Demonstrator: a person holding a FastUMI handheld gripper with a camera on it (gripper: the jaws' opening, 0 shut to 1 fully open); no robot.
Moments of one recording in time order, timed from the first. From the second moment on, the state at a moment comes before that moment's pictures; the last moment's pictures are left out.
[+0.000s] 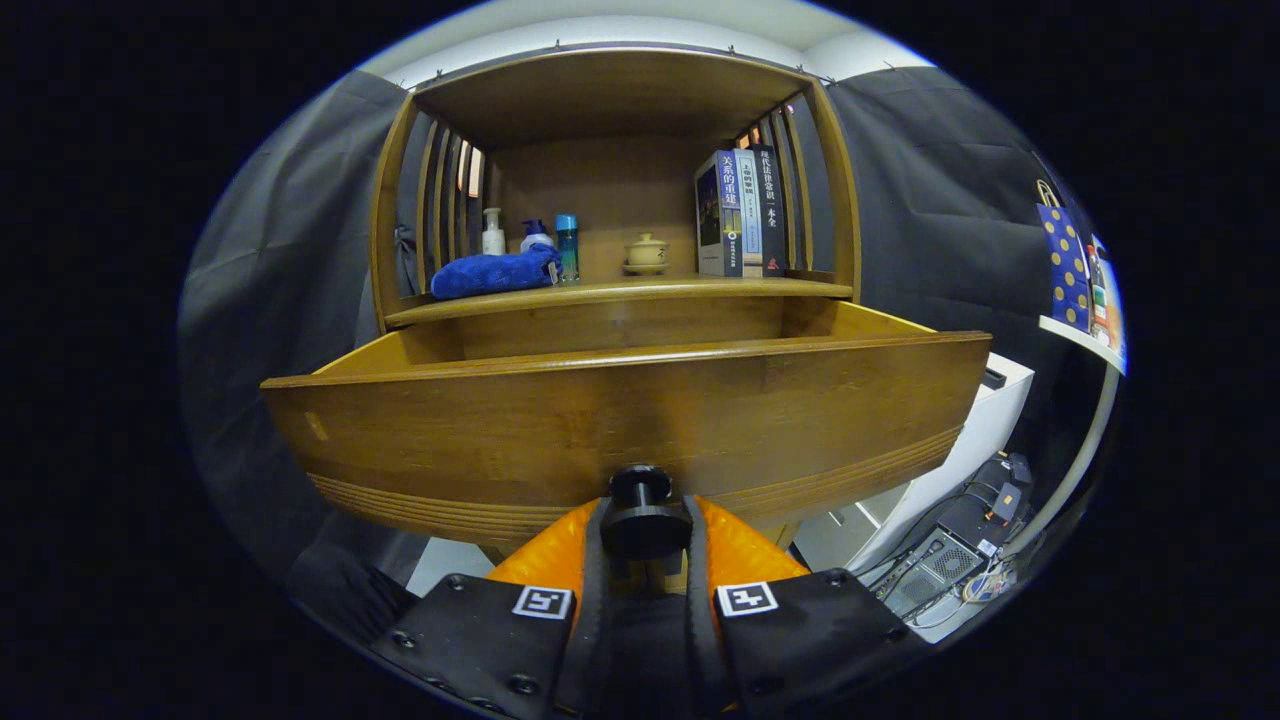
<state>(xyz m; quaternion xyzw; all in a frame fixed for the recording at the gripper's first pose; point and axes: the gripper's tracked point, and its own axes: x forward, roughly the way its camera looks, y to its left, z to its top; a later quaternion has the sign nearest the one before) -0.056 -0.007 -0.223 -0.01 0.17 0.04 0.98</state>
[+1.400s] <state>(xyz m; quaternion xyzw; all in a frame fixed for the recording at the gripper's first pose) 0.033 0.026 -0.064 -0.01 0.19 0.07 0.98</state>
